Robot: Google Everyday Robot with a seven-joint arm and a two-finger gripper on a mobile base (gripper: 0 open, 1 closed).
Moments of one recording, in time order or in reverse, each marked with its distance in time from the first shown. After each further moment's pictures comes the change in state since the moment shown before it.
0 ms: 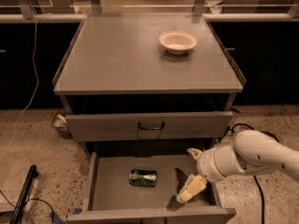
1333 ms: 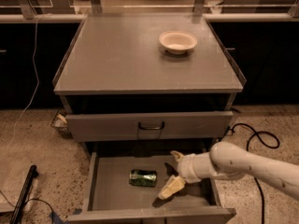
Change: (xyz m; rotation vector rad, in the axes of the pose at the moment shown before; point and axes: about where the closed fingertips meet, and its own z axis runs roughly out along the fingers) arm 0.005 -0.033 0.102 0.013 -0.120 -0.026
